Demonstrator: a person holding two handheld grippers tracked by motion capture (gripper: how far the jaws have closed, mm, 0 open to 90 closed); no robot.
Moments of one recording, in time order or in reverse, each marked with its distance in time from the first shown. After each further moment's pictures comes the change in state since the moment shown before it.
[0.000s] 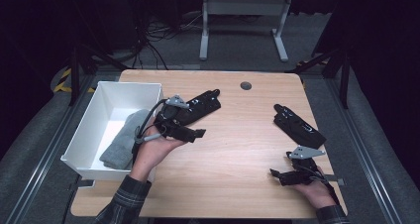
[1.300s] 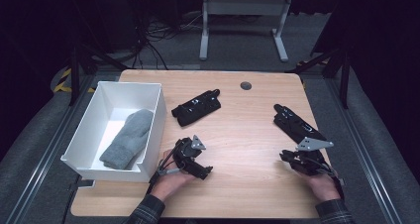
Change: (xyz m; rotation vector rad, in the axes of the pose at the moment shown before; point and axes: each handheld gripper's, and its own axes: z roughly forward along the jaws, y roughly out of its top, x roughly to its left) left arm -0.014 -0.094 0.100 0.169 0.088 0.107; right arm -0.019 0.023 -0.020 -0.006 -0.030 -0.024
